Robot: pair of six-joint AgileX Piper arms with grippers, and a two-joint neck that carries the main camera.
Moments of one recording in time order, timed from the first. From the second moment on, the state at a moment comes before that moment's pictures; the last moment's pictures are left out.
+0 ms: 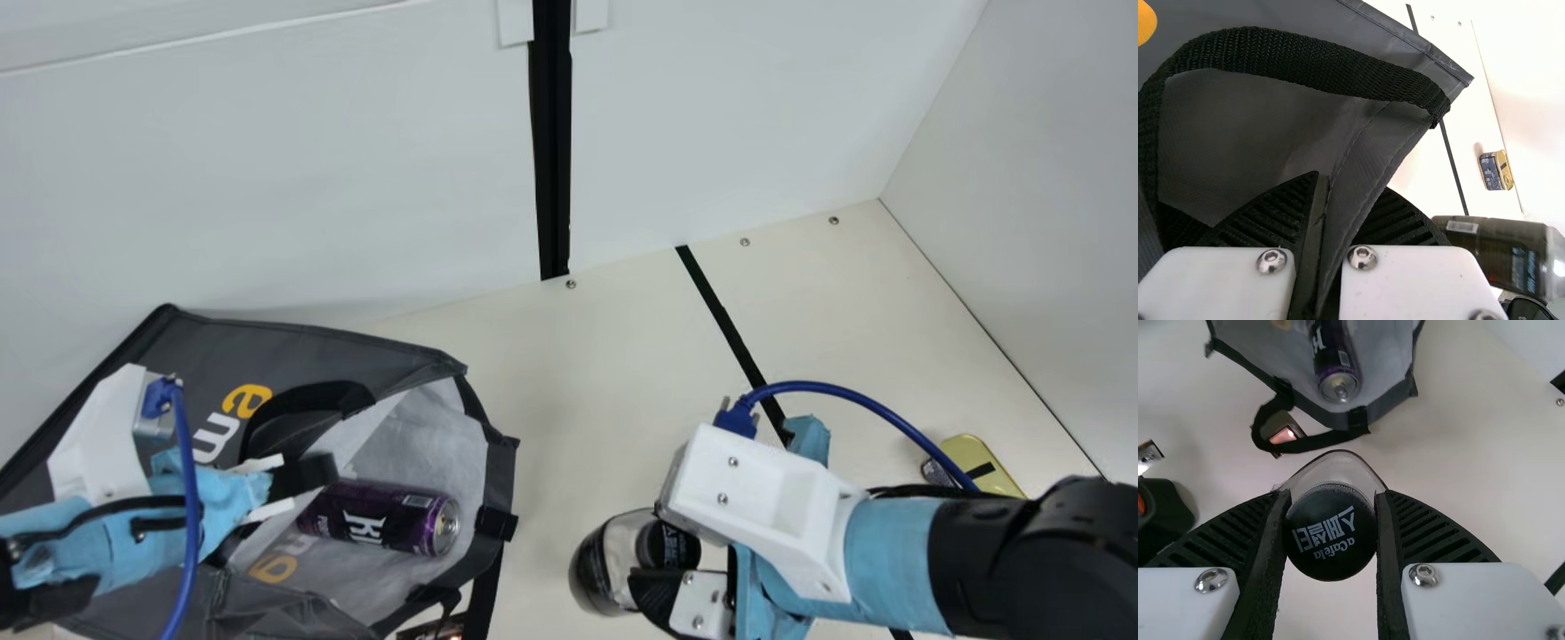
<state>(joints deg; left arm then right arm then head) -12.6 86.1 -71.2 -48.5 54.0 17.6 12.8 54.5 -66.1 21.8 70.0 -37.5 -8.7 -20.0</state>
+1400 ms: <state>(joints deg) -12.6 86.1 -71.2 -48.5 54.0 17.6 -3.2 56.5 -64.6 50.1 69.8 -52.6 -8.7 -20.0</state>
